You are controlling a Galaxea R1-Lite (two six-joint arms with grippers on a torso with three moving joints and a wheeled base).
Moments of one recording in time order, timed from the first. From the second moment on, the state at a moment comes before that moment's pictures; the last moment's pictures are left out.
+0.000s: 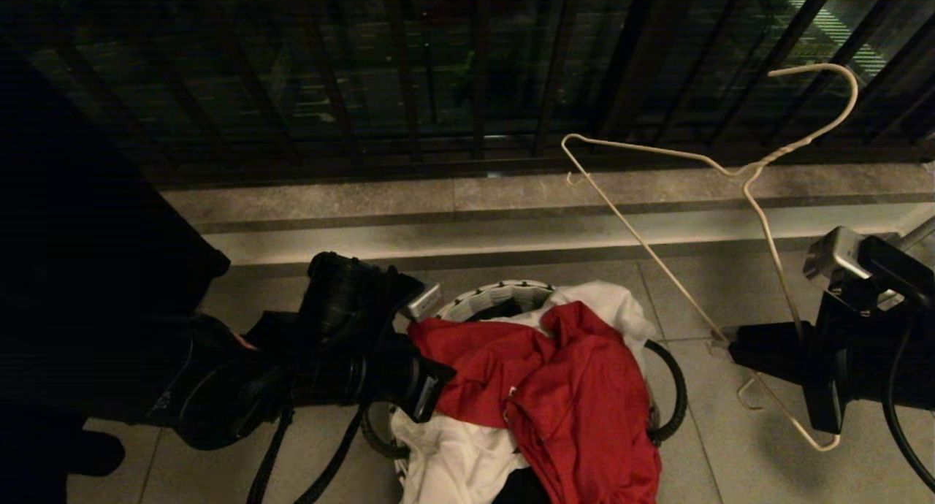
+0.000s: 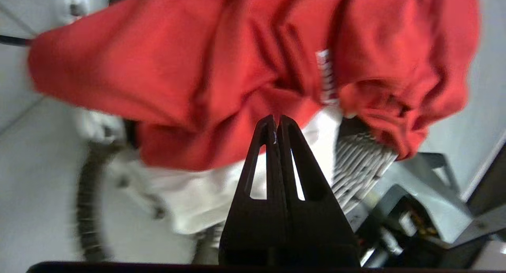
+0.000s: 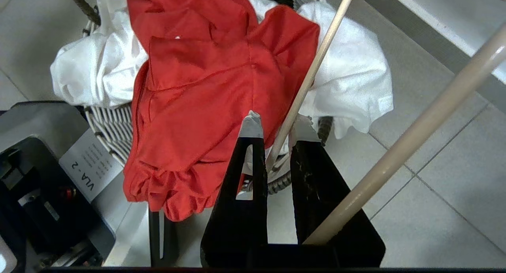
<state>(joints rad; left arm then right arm) -0.62 1.81 -0.87 -0.34 -0.26 0.05 0.13 1.27 -0.72 -0.06 0.48 -0.50</state>
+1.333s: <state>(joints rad) -0.78 2.00 -1.03 -0.35 -0.19 -0.02 0.05 1.27 -0.78 -0.06 0.49 -0.45</state>
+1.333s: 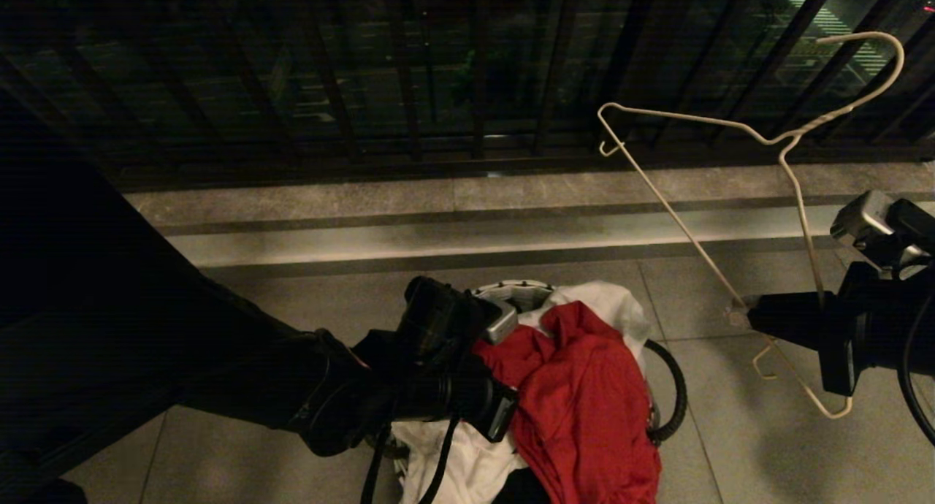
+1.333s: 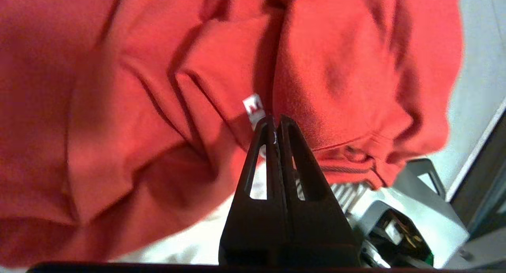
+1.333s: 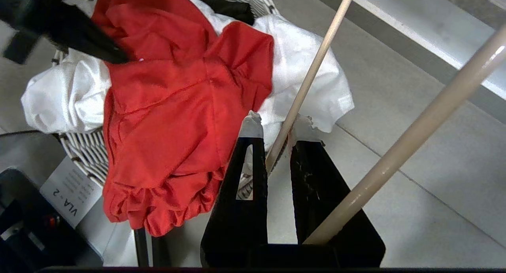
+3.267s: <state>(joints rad) -0.86 2.01 -0.88 -0.57 0.13 0.15 0.02 1.26 -0.80 -0.06 0.49 -0.44</state>
